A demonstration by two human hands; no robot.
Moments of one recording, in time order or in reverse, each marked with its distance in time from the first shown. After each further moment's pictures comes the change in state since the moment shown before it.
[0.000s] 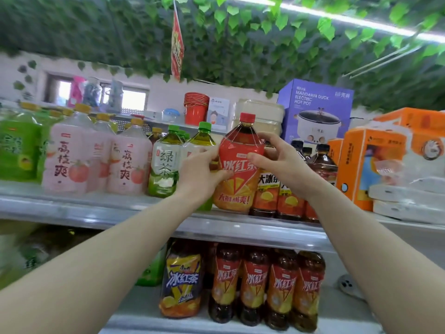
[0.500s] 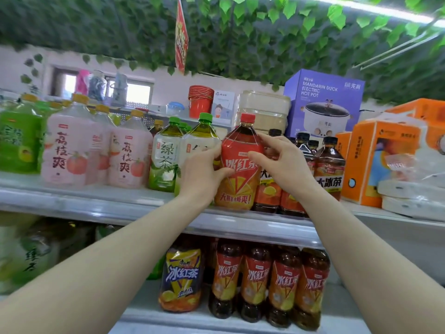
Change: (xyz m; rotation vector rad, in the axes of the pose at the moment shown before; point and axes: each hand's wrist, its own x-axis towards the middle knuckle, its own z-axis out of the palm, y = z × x) left_hand -0.005 -0.011 0.019 0.088 0.112 0.036; right_hand 0.003 0.022 0.012 -0.358 0.230 -0.103
